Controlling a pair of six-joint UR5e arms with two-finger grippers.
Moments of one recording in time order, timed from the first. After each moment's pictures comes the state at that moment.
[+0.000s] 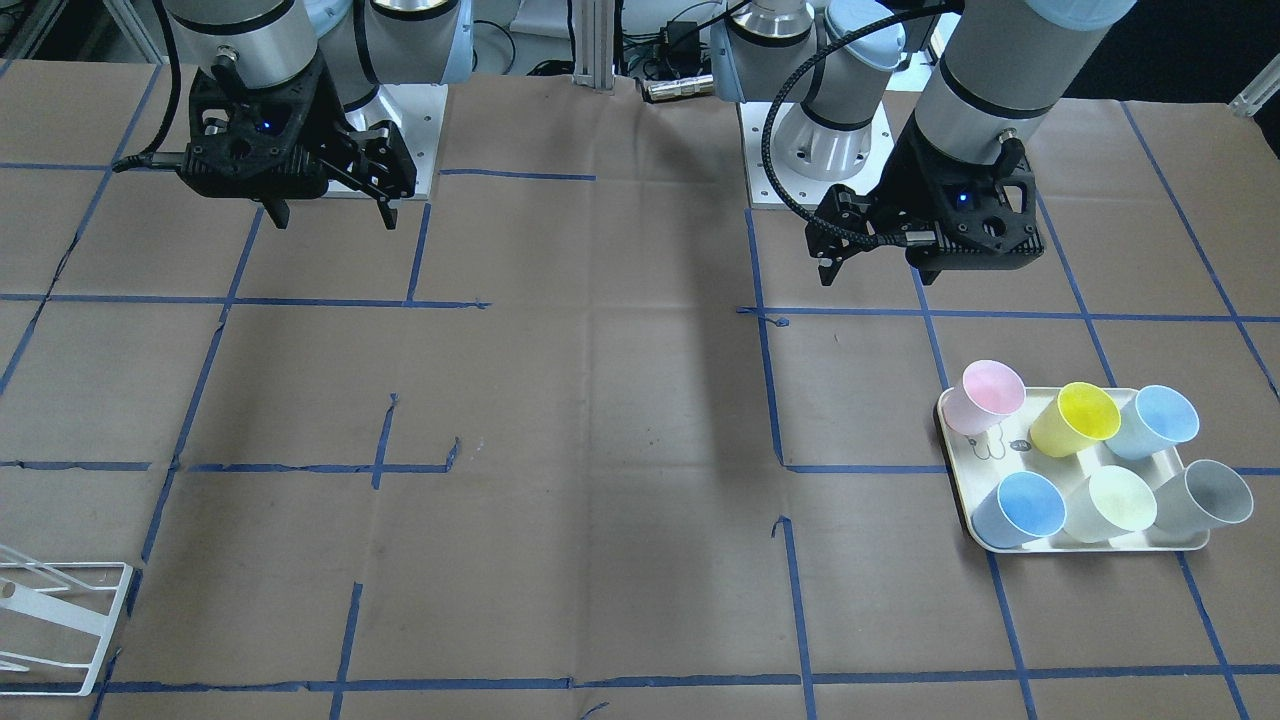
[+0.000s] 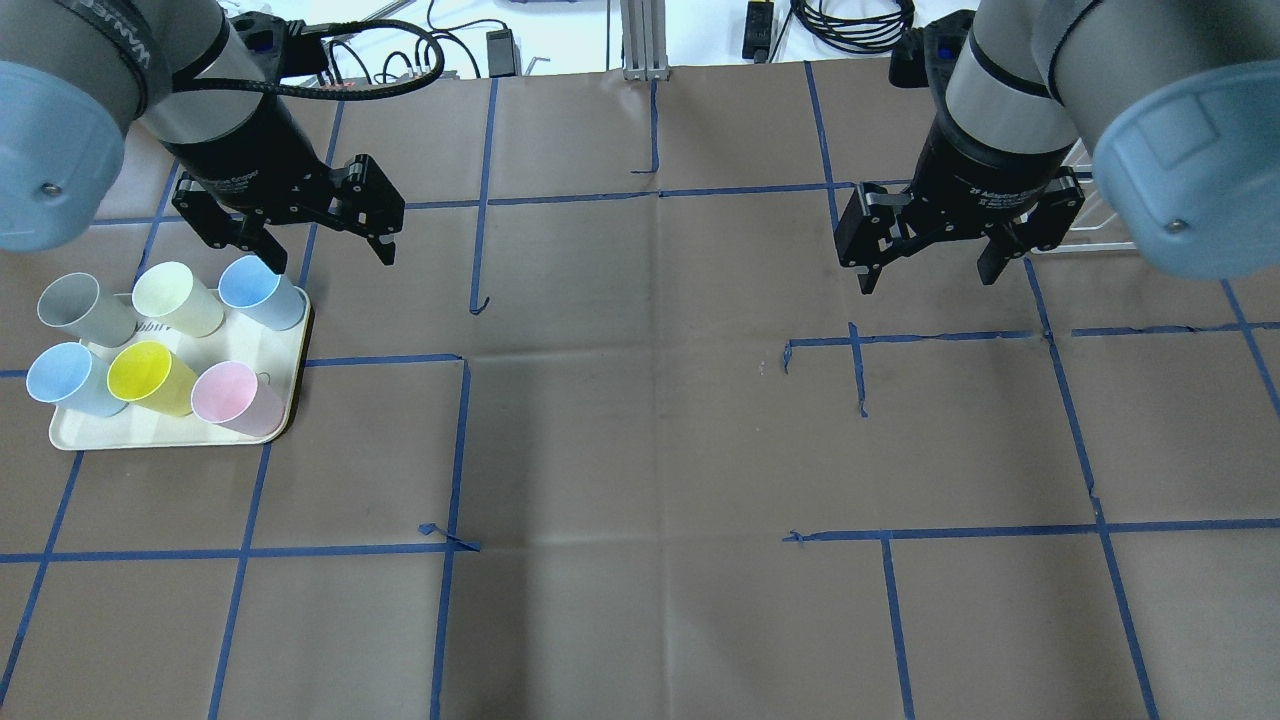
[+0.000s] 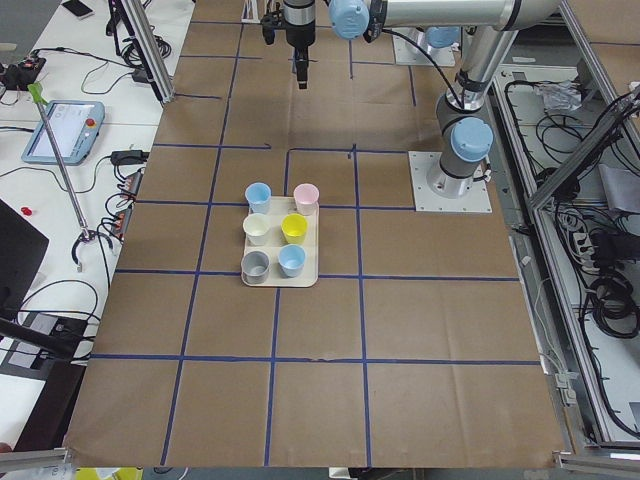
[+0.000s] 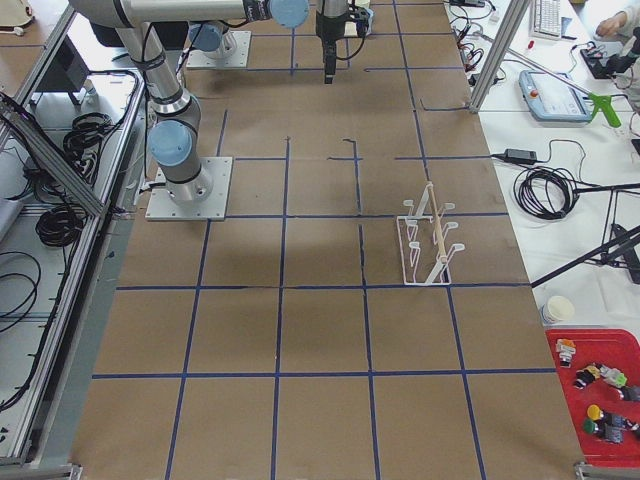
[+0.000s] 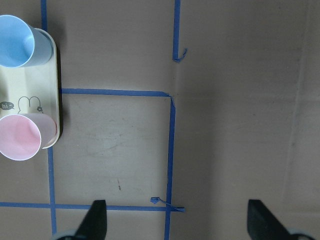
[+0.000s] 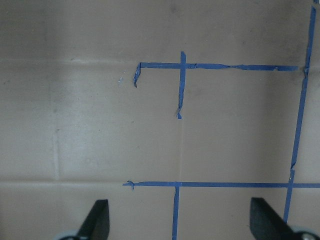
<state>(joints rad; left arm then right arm) -1.54 -1.58 -1.59 -1.56 1.56 0.00 1.64 -1.63 1.64 -1.55 -1.59 0.04</state>
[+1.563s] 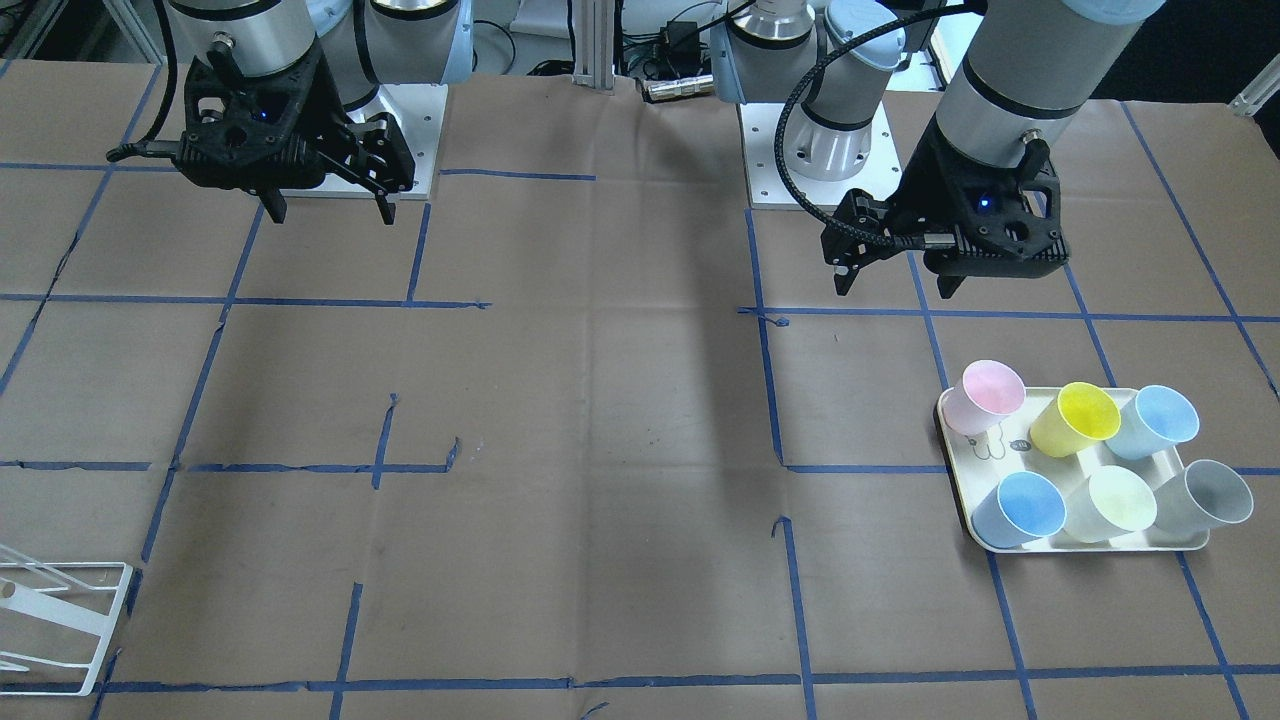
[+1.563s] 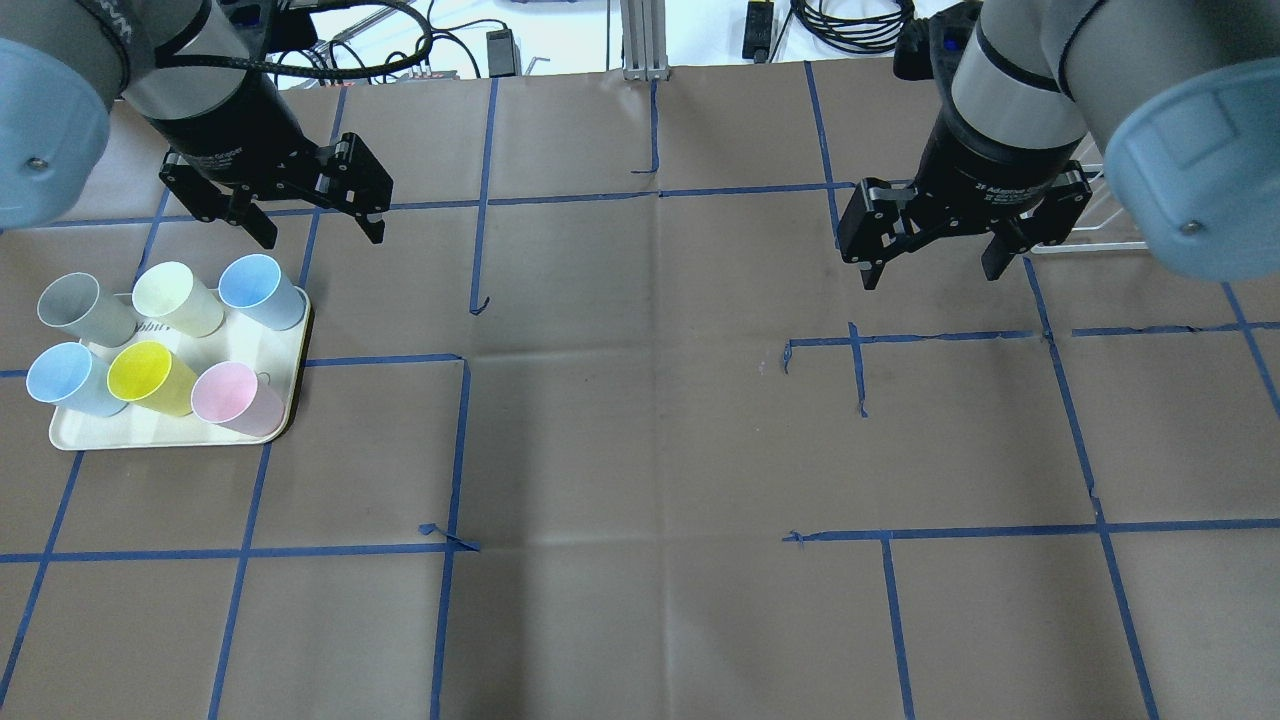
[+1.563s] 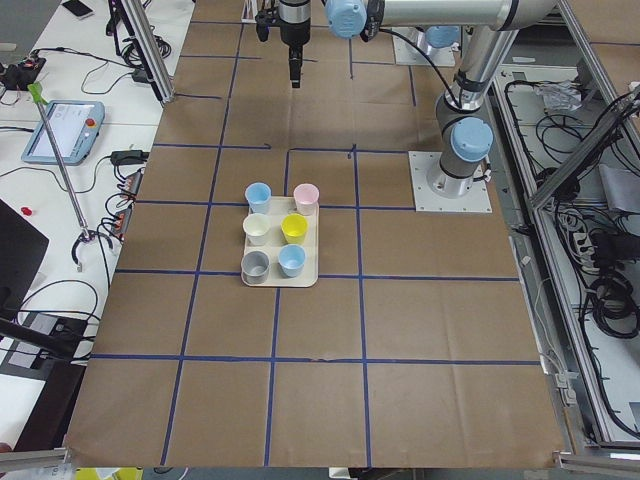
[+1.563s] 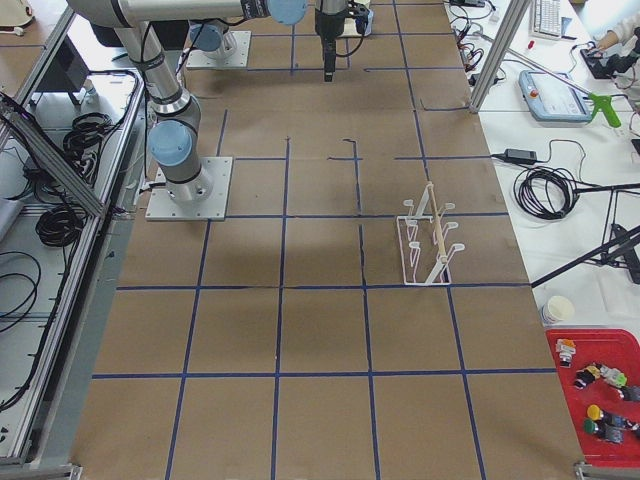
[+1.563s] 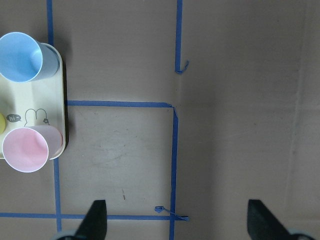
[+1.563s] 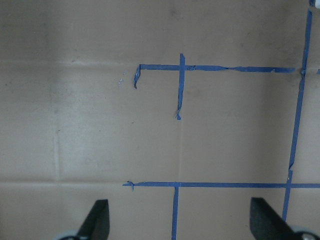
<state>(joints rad) -1.51 -1.60 -1.56 -1.54 1.56 0.08 1.64 -1.64 1.64 -1.55 -1.59 0.04</state>
